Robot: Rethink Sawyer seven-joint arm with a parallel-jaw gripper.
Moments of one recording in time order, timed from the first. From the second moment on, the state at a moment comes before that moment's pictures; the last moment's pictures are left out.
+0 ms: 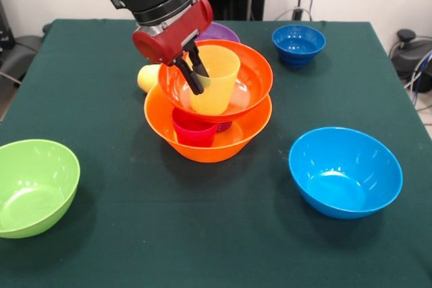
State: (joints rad) arm 0.11 0.09 -1.06 0.82 -1.44 -1.34 3.20
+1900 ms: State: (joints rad) arm 0.12 0.08 -1.04 0.87 -1.44 -1.34 3.20
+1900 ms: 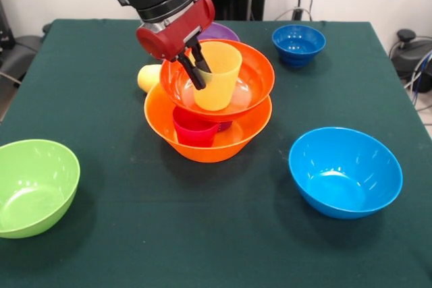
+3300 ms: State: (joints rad) arm 0.13 0.07 -1.04 0.88 -1.44 -1.34 3.20
